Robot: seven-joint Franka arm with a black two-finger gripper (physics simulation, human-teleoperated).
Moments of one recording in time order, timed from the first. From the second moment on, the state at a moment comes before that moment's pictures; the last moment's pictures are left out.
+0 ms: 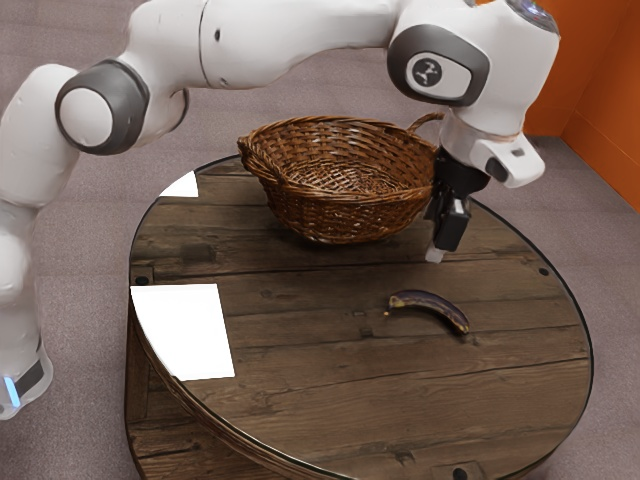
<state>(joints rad) -0.01 0.44 -0.63 -1.00 0.33 1.34 -0.11</state>
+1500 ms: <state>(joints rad) 0.01 0.73 -0.39 -1.04 0.38 1.63 0.14</state>
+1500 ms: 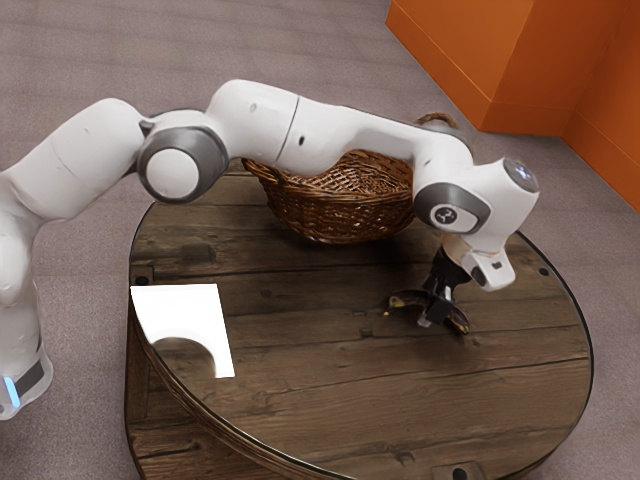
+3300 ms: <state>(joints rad) 0.12 0.39 -0.48 -0.86 0.37 1.41 0.23</state>
